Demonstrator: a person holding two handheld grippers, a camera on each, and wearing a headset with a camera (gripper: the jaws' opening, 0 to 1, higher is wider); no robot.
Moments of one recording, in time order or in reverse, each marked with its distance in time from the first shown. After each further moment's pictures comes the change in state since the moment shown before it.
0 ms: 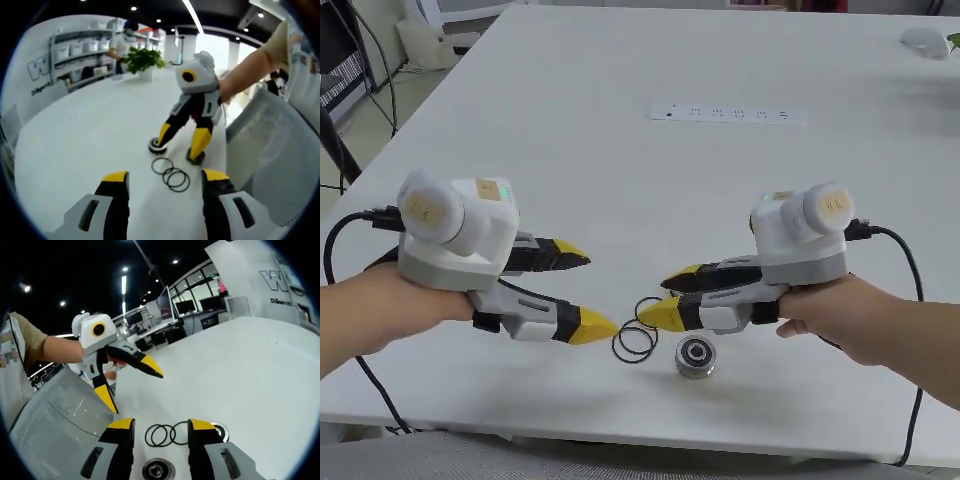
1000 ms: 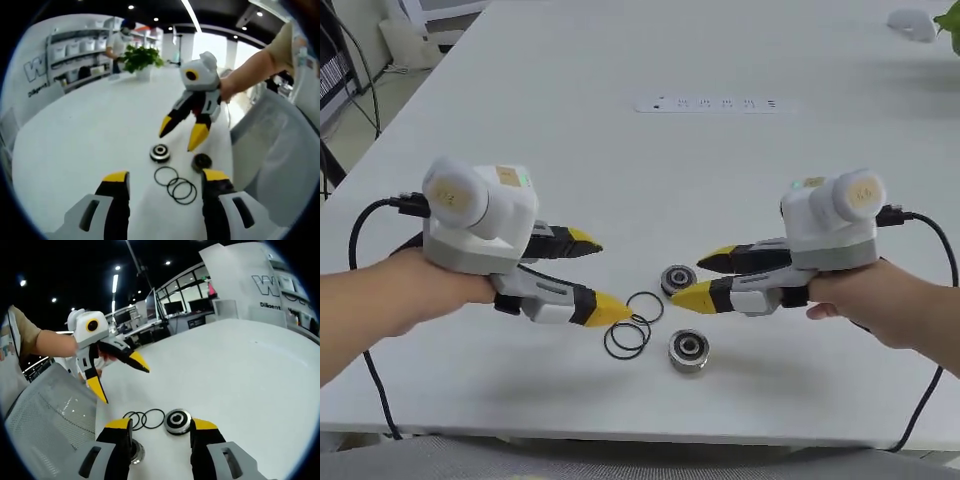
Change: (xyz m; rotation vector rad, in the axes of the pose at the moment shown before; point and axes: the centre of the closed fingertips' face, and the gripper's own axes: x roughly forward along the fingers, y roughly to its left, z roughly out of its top) left arm 0.027 0.008 0.011 0.013 0.012 -0.021; right arm -0.033 -0.035 -0.013 -0.013 0.002 -0.121
